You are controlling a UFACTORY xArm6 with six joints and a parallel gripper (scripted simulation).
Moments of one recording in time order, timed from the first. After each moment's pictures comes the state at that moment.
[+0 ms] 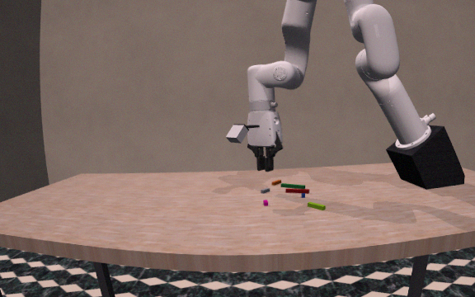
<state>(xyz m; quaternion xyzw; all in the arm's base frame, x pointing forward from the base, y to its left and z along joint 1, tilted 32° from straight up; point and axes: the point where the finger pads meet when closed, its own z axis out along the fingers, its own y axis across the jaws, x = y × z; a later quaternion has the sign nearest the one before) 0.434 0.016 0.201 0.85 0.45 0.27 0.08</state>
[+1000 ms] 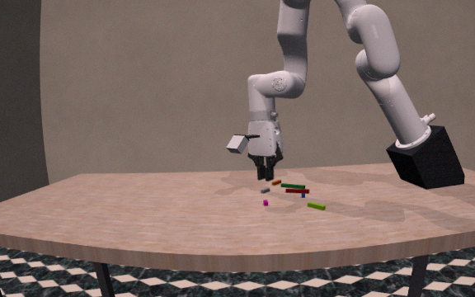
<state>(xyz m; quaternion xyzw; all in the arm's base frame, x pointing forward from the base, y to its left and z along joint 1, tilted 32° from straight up) 0.448 0.020 0.178 0.85 0.45 0.27 0.08</state>
